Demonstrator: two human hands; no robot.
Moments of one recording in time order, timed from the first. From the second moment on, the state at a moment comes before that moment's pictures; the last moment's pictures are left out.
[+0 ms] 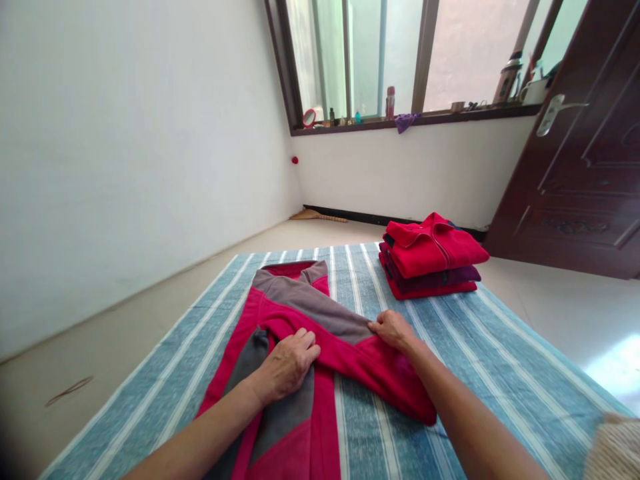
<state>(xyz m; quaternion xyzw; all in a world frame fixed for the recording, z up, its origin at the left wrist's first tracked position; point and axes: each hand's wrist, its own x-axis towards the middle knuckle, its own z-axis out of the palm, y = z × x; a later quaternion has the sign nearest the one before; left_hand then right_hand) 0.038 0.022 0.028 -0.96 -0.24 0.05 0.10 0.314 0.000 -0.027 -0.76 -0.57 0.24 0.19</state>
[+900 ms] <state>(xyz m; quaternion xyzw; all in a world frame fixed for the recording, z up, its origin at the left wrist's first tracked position) 0.114 -0.028 0.005 -0.99 -0.10 0.02 0.11 0.343 -0.042 0.004 -0.75 -0.56 0.32 0.13</state>
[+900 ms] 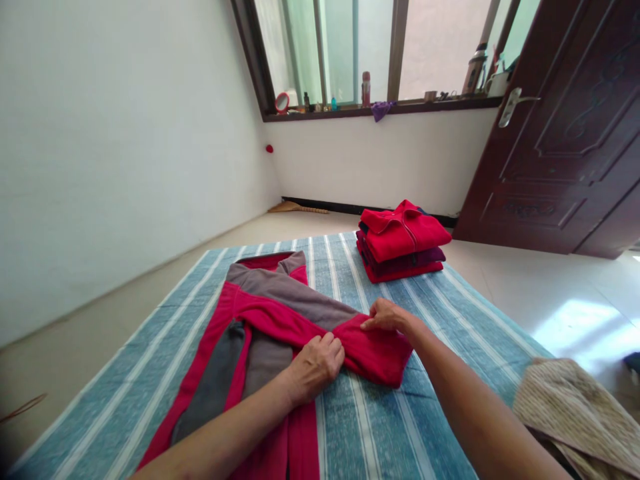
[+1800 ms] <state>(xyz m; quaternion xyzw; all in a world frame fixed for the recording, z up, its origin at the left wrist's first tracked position) 0.132 -0.040 -0.002 -0.99 -0.11 0.00 0.09 0.380 -0.149 0.013 -0.62 -0.62 0.39 0.29</state>
